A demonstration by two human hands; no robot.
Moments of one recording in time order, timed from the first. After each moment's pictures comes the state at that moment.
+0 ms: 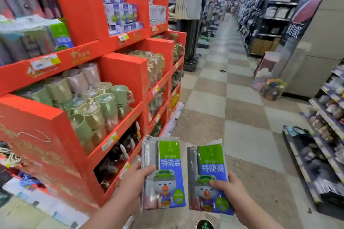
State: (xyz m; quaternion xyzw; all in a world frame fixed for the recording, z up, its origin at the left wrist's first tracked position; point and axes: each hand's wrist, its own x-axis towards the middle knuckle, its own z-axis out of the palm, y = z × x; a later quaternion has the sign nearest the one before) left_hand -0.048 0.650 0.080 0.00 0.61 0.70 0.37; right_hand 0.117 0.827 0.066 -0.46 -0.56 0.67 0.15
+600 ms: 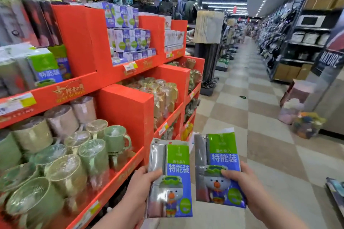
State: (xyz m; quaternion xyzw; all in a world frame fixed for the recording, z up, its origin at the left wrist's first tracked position) left_hand -0.233 0.820 0.103 -0.01 0.60 0.74 0.31; right_hand -0.088 1.023 0.134 -0.33 -0.58 0.72 0.16
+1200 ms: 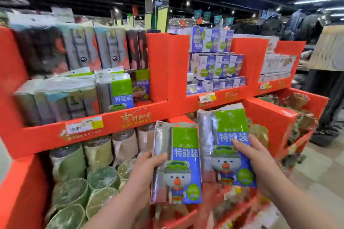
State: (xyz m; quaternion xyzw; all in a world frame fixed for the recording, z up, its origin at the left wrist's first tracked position) left_hand -0.415 0.813 0.186 -0.12 0.53 0.84 0.05; right_hand -0.415 1.053 0.217 -0.05 -0.63 0.78 0.06
